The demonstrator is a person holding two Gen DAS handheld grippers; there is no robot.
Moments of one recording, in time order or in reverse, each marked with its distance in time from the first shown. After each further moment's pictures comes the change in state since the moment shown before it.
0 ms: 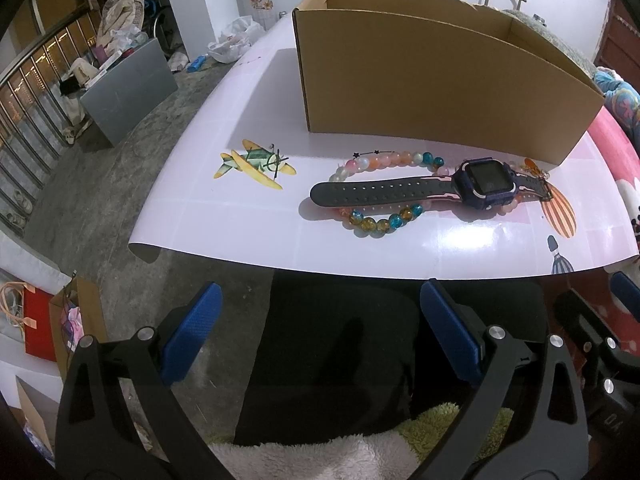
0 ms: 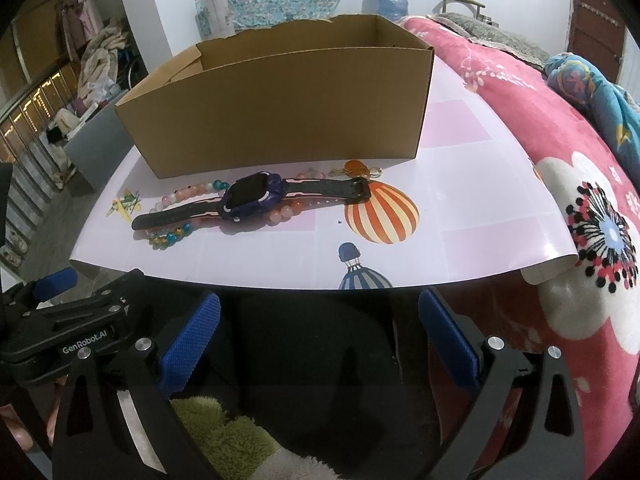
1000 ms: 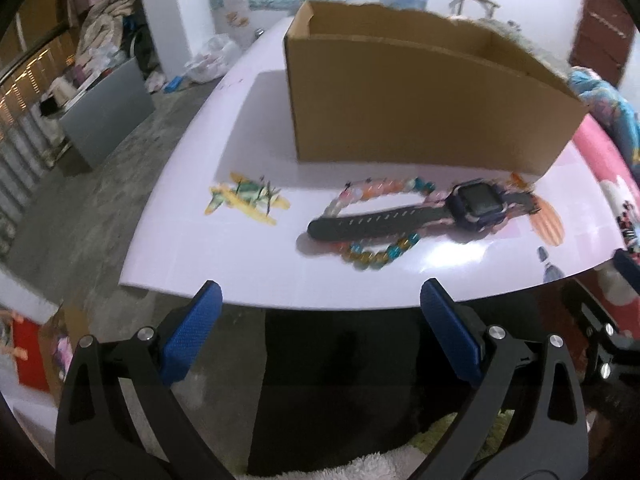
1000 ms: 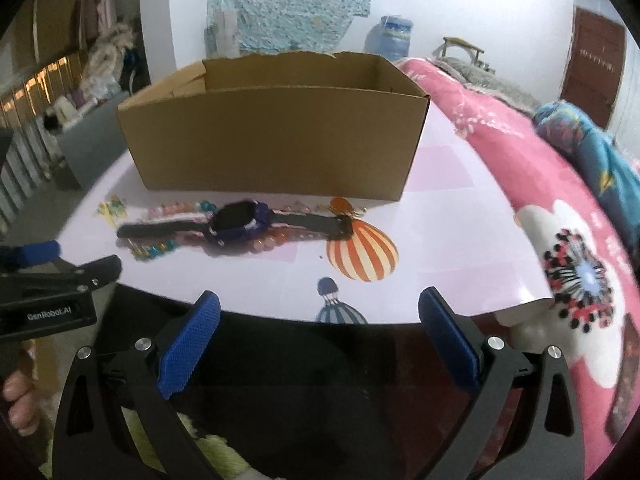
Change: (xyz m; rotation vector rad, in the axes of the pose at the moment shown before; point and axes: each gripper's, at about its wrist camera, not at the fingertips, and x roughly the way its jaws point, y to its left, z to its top) left arm 0.001 0.016 0.017 0.068 -0.087 -0.115; right arm -0.006 -0.008 0.007 -0.062 -0.135 -0.011
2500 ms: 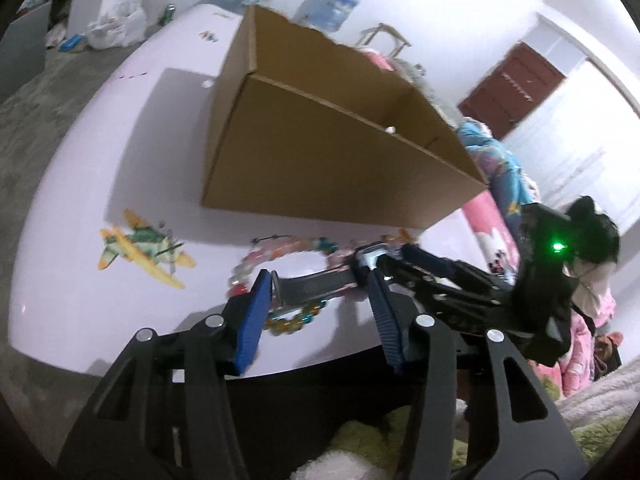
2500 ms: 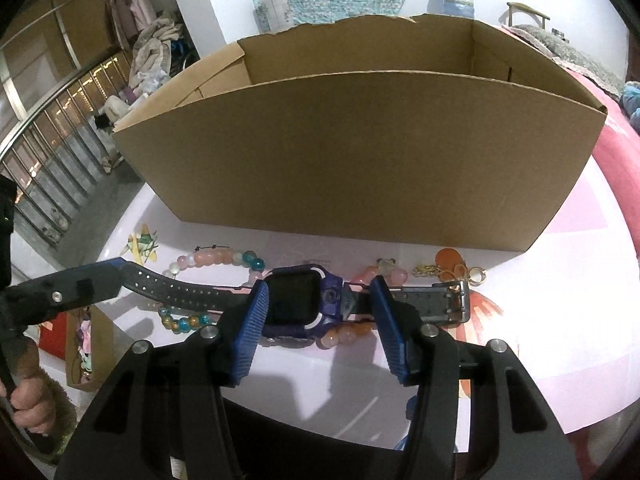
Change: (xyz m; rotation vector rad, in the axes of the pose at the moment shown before) left arm 0.021 0.045 0.036 -0.119 -0.003 -0.586; right arm 0.086 0.030 0.052 -0.036 0.119 0.223
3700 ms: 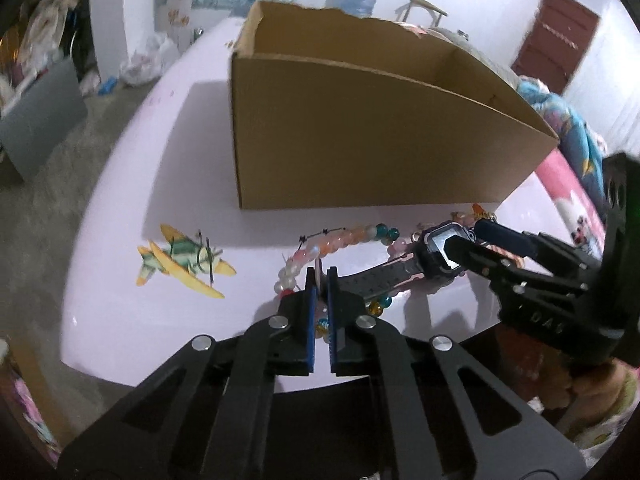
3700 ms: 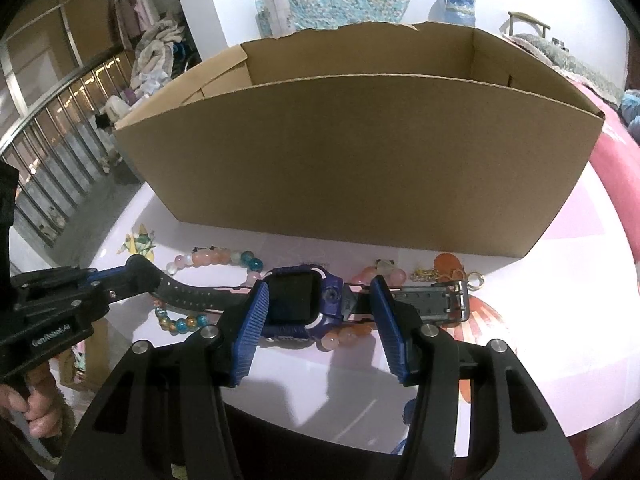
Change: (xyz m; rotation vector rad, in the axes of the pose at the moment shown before) left arm 0.031 -0.017 -0.005 0.154 0.029 0.347; right arm -0.007 -0.006 -0.003 0.007 -0.030 0.016
